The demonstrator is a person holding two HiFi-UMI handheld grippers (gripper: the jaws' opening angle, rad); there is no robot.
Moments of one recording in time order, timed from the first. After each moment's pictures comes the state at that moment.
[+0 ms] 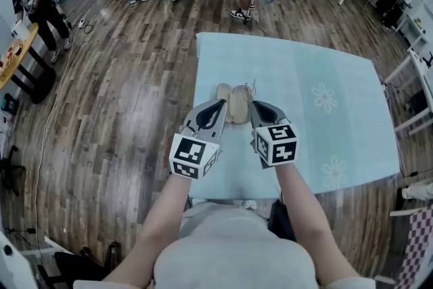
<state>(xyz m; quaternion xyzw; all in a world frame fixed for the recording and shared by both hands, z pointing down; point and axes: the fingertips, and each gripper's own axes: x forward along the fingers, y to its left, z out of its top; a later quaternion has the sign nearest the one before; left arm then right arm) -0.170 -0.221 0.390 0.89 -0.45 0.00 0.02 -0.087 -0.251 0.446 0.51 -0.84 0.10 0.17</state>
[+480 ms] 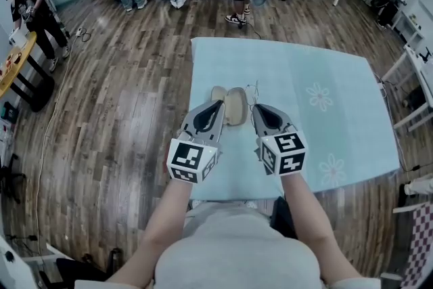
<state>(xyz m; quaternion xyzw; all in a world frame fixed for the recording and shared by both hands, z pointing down) -0.163 -0.211 0.373 0.89 -0.46 -0.02 0.00 -0.071 -0.223 0.409 0.51 -0.85 0.07 0.13</state>
